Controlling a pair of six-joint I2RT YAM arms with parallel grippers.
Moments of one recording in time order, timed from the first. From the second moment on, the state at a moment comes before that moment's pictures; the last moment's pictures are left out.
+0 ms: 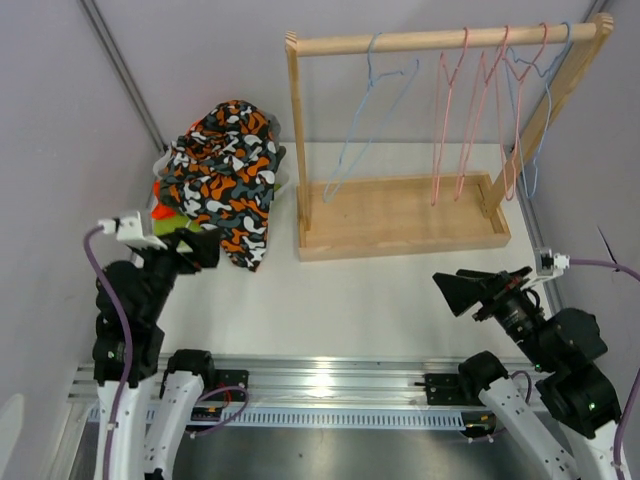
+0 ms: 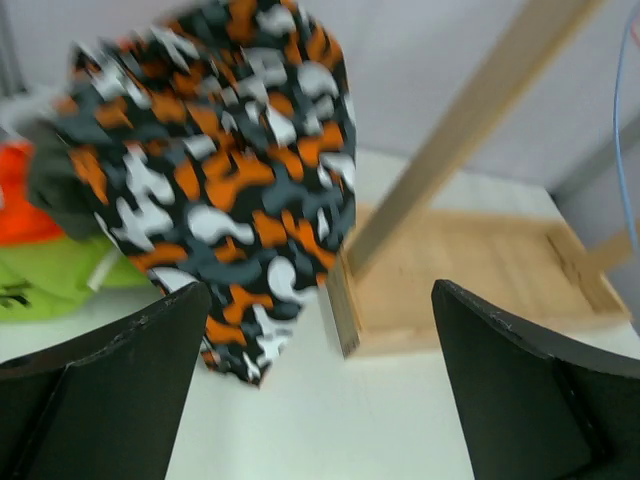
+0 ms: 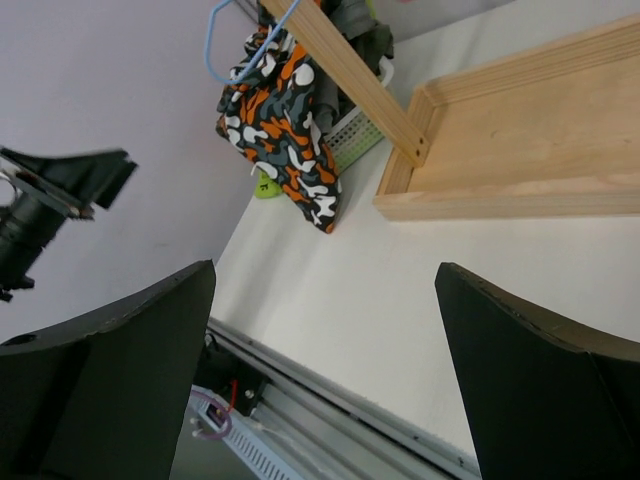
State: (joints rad) left arm -0.03 0.46 0.90 -0.47 0.11 -0.34; right arm 0.47 0.24 0.88 -0.63 -0.09 0.68
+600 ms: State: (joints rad) left arm -0.11 0.27 0.75 -0.53 0.18 -0.30; right arm 0.47 0.11 0.79 -0.66 0.12 0.60
